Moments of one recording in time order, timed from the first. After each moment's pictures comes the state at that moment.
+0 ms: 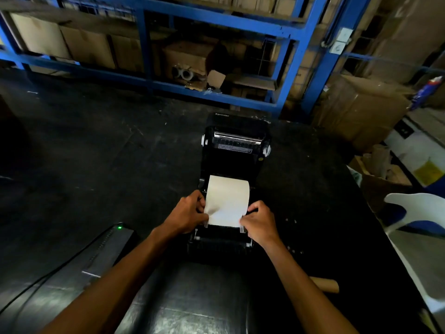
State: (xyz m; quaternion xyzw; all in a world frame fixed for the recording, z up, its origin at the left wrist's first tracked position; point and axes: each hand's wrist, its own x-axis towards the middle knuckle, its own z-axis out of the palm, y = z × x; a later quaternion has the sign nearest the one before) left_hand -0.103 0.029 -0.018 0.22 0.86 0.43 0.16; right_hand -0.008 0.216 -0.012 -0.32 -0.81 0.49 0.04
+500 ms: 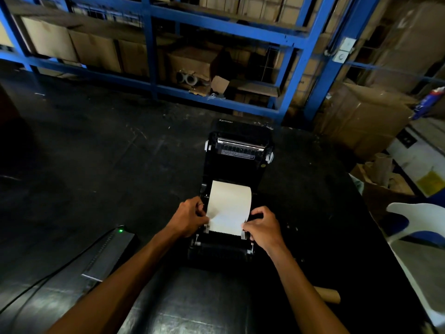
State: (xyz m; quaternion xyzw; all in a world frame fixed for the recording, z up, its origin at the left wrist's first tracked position) left_hand -0.103 0.030 -0.018 0.17 0.86 0.46 0.15; right_hand -0.007 0.222 -0.006 -0.32 -0.80 0.50 0.03
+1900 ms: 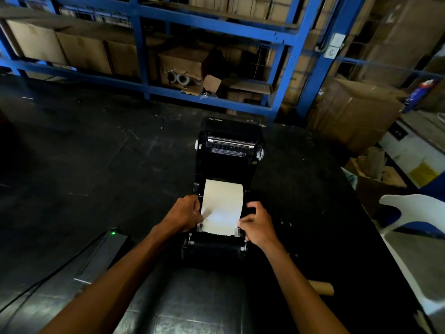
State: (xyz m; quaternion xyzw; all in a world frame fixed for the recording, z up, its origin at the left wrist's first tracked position) left_hand -0.111 0.041 -0.009 0.16 0.90 0.37 0.18; right_hand -0.009 0.232 -0.022 -0.27 -0.83 0.49 0.03
